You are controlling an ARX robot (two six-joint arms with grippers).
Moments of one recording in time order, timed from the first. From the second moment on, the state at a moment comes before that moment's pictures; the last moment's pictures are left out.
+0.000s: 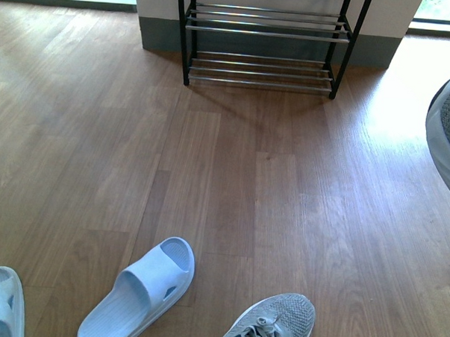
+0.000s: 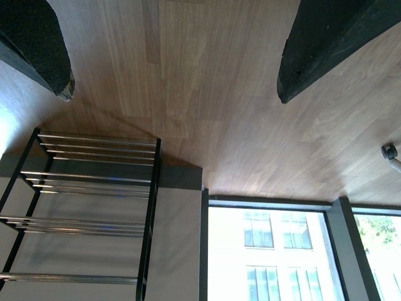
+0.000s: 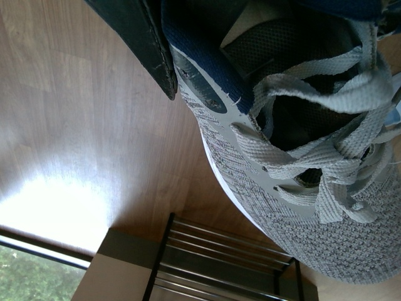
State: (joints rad) left arm 0.00 0.02 0.01 0.00 0.00 0.00; right arm -0.60 0.44 0.19 -0.09 -0.49 -0.40
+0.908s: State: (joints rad) left arm 0.00 0.02 0.01 0.00 0.00 0.00; right arm -0.60 0.44 0.19 -0.09 -0.49 -0.38
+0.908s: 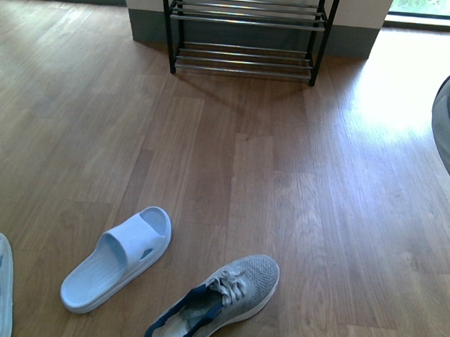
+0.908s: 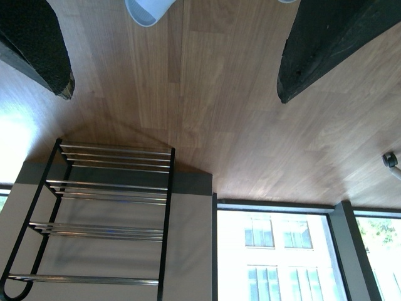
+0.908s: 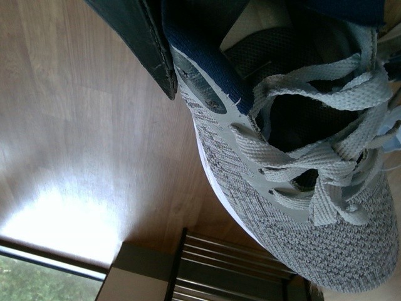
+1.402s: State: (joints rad) left arm 0.00 0.02 0.01 0.00 0.00 0.00; right arm -0.60 0.44 0.19 -0.09 -0.49 -0.38
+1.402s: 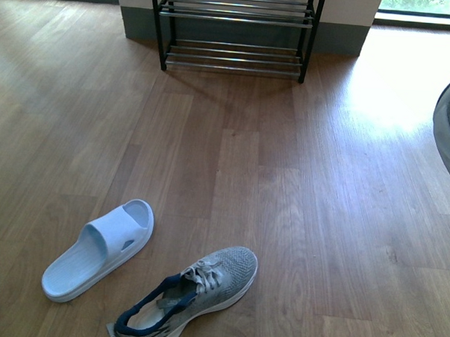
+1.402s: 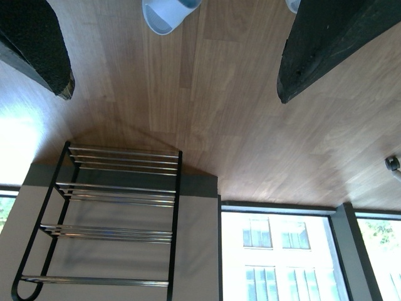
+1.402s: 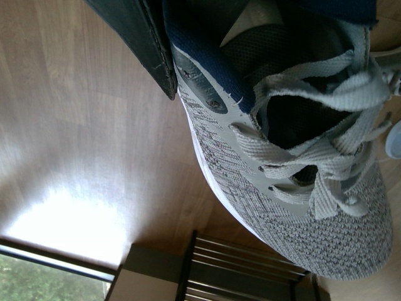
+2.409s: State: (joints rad) left arm -0.12 1.76 0.63 0.03 0.04 -0.04; right arm -0.60 0.43 0.19 -0.09 -0.49 -0.38
